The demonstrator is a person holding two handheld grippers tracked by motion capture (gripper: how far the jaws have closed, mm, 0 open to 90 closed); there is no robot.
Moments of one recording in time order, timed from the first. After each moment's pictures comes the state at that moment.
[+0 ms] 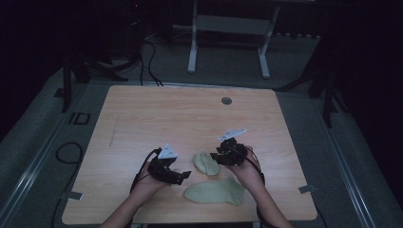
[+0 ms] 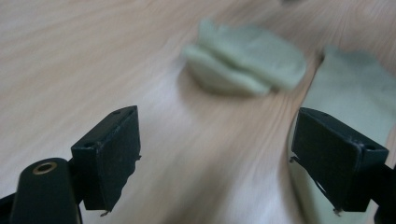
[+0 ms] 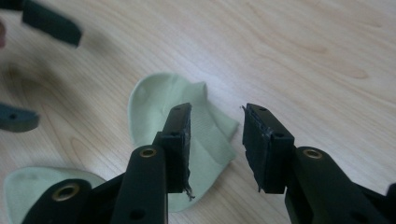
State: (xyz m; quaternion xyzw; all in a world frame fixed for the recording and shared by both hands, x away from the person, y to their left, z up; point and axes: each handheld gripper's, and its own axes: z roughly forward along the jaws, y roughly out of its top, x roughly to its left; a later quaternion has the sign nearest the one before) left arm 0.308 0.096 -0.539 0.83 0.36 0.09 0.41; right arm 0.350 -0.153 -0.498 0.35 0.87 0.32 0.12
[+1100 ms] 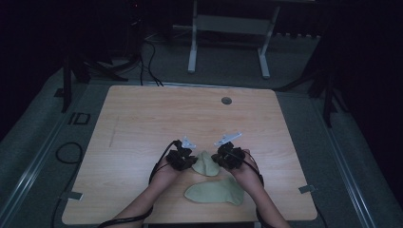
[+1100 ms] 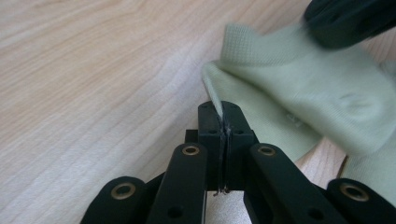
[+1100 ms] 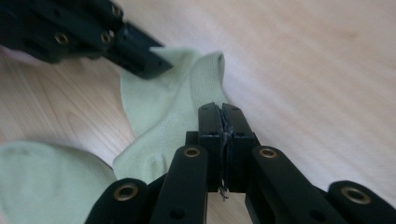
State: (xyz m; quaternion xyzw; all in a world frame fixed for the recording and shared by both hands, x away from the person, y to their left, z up) left arm 0.344 0.053 -0.548 0.86 0.37 0.09 0.35; right arm 0.348 -0.151 -0.510 0.32 0.89 0.30 0.11
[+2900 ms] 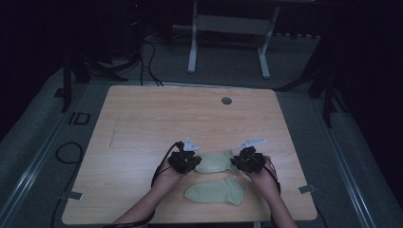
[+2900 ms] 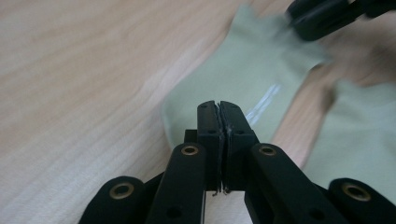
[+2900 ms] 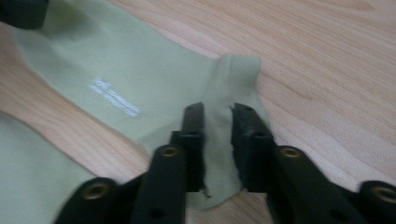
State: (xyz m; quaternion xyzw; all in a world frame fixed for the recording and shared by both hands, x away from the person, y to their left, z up) left arm 0.331 0.042 -0.542 0.85 0.36 0.10 0.36; right arm 0.347 -0.218 -0.535 0.40 0.86 0.30 0.13
